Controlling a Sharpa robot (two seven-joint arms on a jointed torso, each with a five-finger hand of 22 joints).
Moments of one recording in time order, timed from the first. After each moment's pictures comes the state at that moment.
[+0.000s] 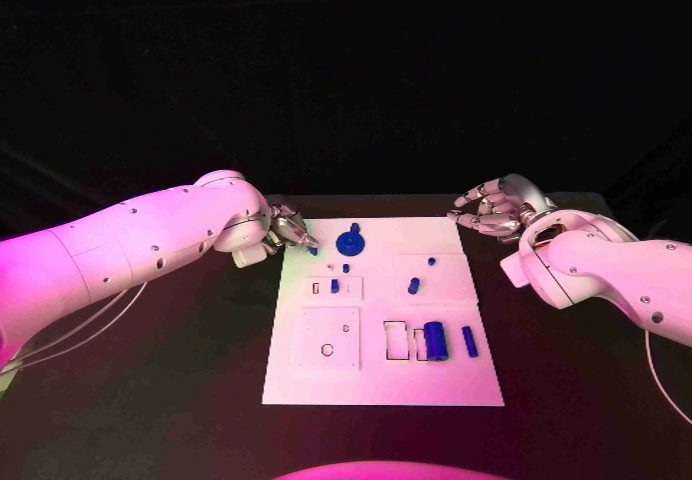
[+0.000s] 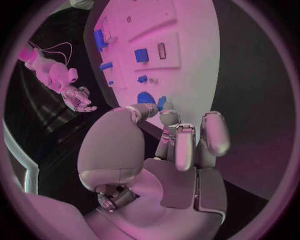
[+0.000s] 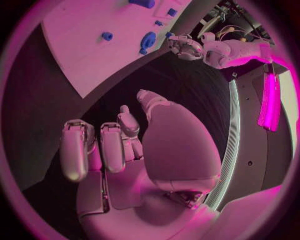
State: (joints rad) left arm 1.31 -0.65 -0.03 1.18 -0.91 0.15 -0.46; left_hand 1.20 -0.21 0.67 0.20 0.37 0.91 0.06 0.65 0.80 1.28 -0.02 1.07 0.85 1.47 -0.07 1.51 1.31 0.09 1.33 0.04 1.37 1.20; right arm 1.31 -0.88 -0.13 1.55 -0.89 -0.64 -0.25; right_hand 1.36 -0.22 0.32 0.29 0.29 0.88 0.16 0.25 0.35 1.25 0.08 1.15 1.19 1.46 0.00 1.41 1.31 0.03 1.47 0.10 1.39 1.31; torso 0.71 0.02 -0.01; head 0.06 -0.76
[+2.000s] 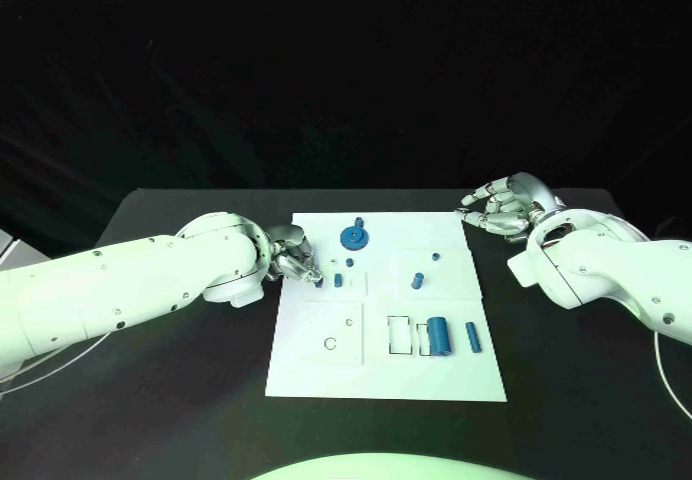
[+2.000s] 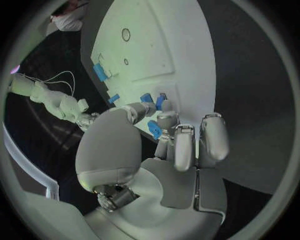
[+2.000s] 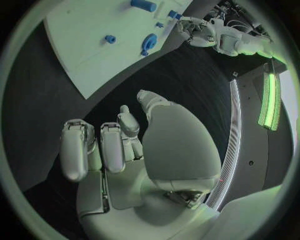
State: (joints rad) left arm 1.23 -0.82 -0.06 1.52 -1.12 -0.01 -0.45; left_hand 1.16 -0.25 0.67 0.19 0.46 0.95 0.05 0.64 0.80 1.32 -0.03 1.08 0.88 1.47 -0.08 1.52 1.31 0.09 1.36 0.03 1.40 1.24; right arm 1.30 -0.89 -0.13 1.56 -0.88 -0.64 -0.25; right_hand 1.36 -0.21 0.32 0.29 0.29 0.88 0.16 0.25 0.35 1.25 0.08 1.15 1.19 1.46 0.00 1.41 1.31 0.03 1.47 0.10 1.38 1.31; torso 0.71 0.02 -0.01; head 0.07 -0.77
